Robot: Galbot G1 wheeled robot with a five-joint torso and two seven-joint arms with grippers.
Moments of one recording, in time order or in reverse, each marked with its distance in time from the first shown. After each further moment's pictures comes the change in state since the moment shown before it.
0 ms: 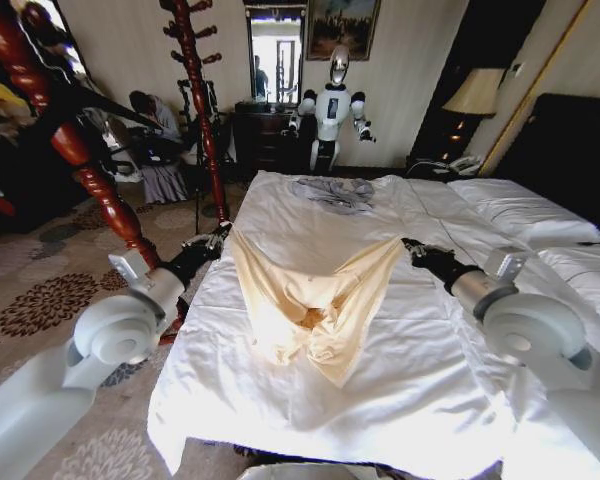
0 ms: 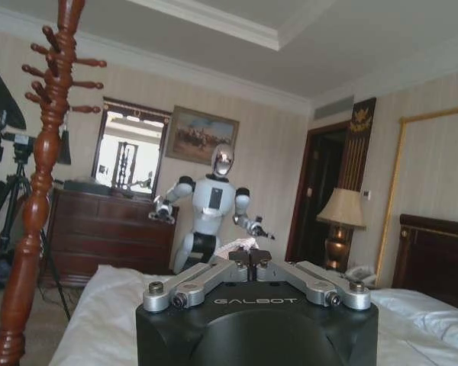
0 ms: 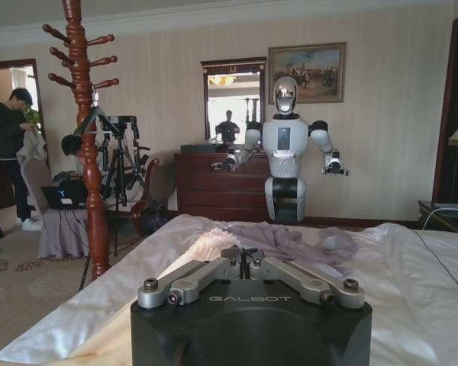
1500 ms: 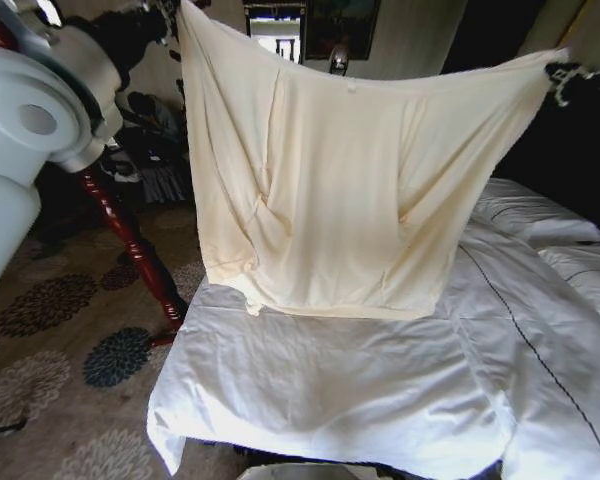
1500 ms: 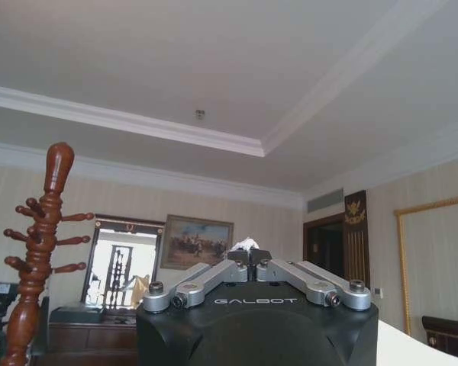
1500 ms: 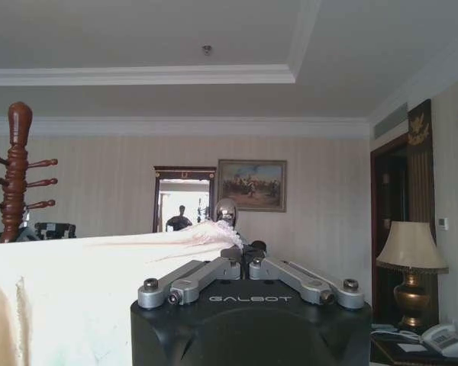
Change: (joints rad) left arm -0.976 -0.020 0.432 0.348 -0.180 0.063 -0.015; right arm 0.404 -0.288 0.007 -0.239 0.182 0.051 -0.051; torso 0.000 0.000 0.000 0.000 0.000
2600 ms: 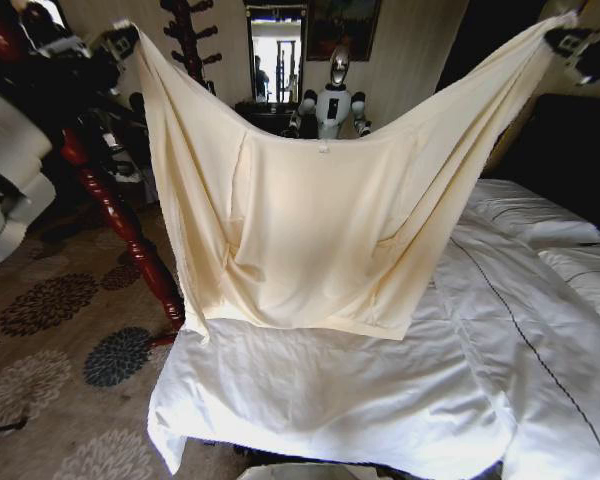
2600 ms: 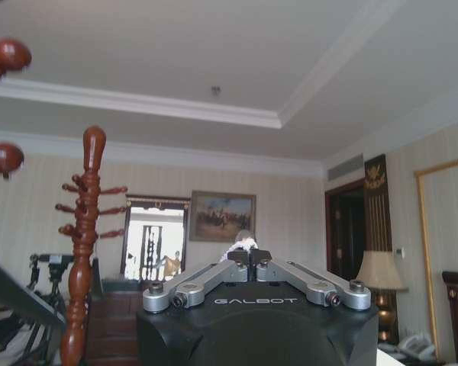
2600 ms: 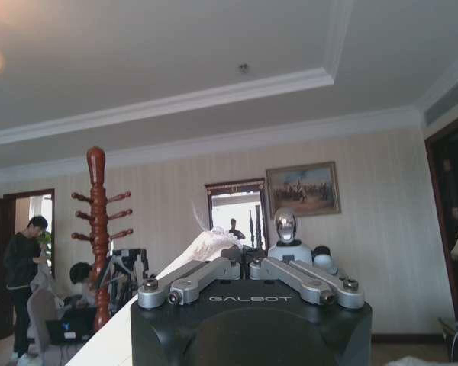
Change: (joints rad) left arm 0.605 0.218 -0.499 -0.385 -0.047 0.022 -0.123; right arm -0.071 0.072 0.226 0.274 0.285 -0.055 0.215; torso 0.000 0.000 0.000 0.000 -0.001
